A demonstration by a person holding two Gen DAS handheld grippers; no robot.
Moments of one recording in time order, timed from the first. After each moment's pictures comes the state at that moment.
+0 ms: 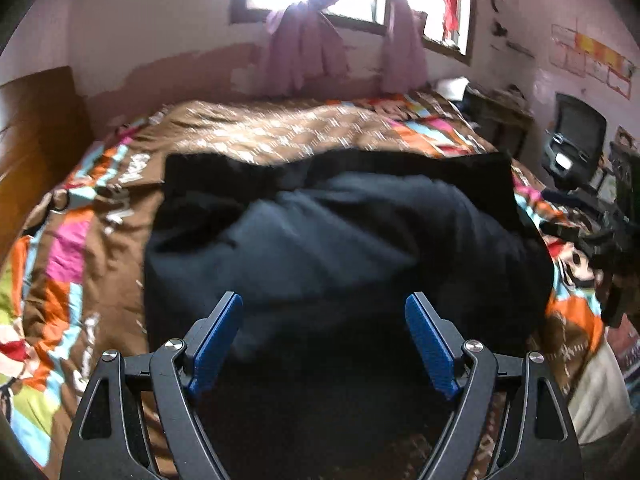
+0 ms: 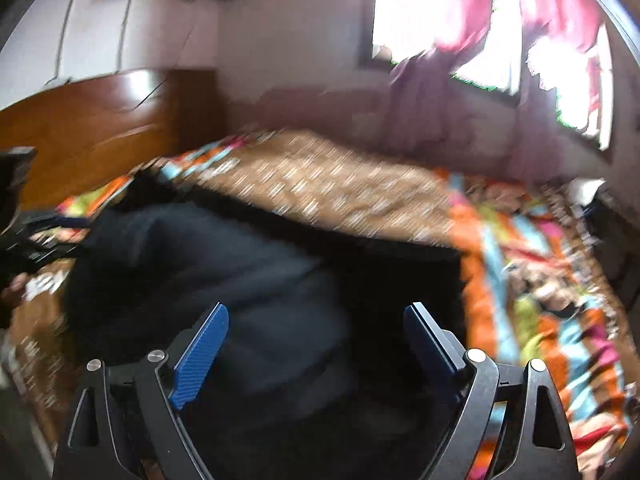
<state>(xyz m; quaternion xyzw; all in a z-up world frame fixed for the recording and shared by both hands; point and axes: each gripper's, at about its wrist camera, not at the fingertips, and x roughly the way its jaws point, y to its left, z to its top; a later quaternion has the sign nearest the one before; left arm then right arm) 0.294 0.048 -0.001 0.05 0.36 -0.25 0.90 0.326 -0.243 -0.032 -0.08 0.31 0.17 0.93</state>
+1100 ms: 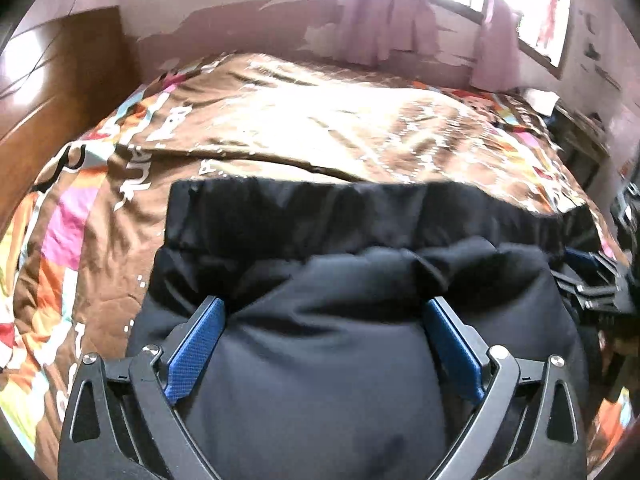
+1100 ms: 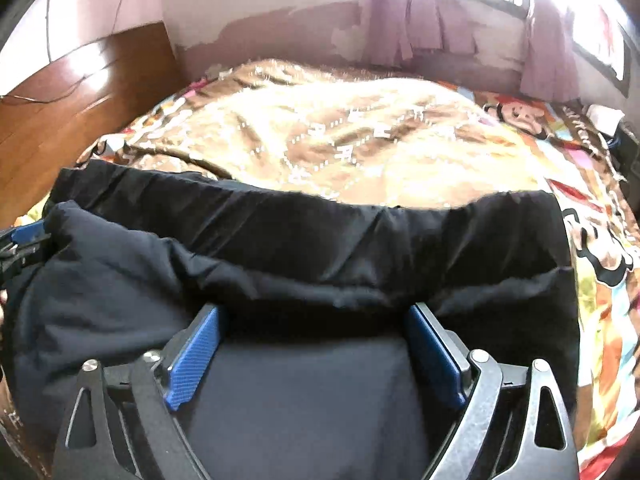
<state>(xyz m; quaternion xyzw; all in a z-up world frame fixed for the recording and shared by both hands) 0.449 0.045 -0.029 -0.01 0.42 -0.11 0.90 0.506 -0.232 -0.080 -0.04 0.42 0.12 0.90</state>
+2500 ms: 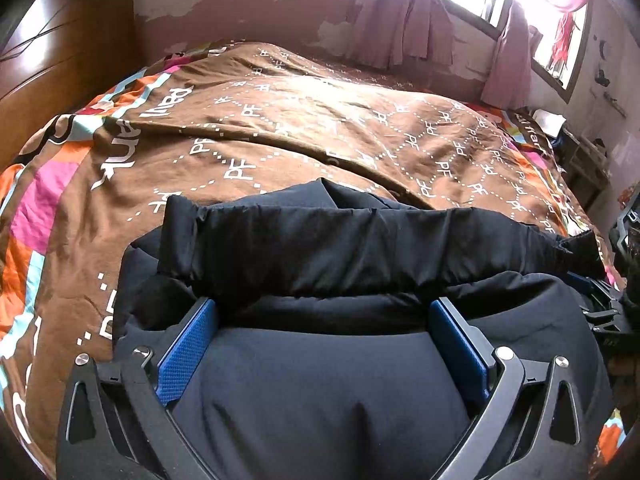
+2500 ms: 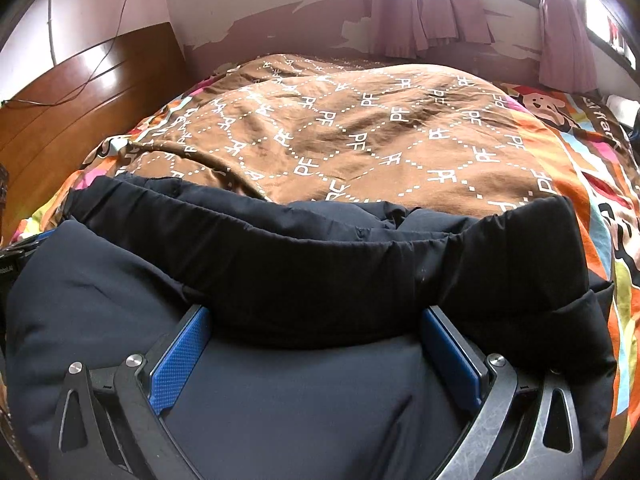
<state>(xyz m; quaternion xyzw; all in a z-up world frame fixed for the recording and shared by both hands) 0.475 0.053 -0.063 -0.05 0.42 -0.12 0.90 0.535 -0.238 -0.113 -0.01 0.41 0.15 0.90</state>
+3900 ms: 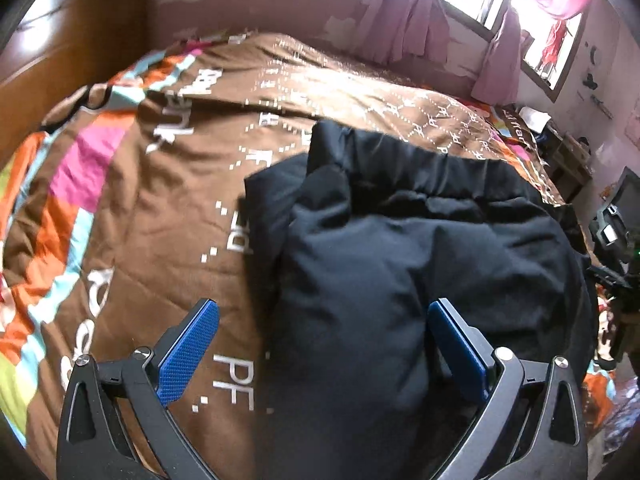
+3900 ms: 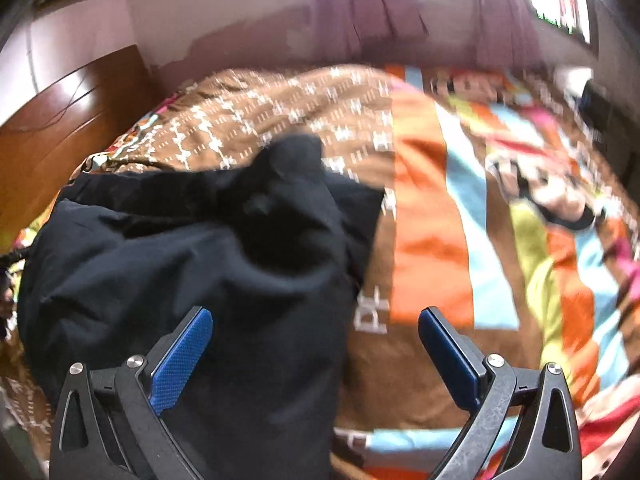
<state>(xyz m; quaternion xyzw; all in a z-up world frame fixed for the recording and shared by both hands) 0.421 0.145 -0.051 -0.08 0.44 -0.15 0.88 0.458 -0.379 -0.093 0.04 0.44 0.11 0.89</state>
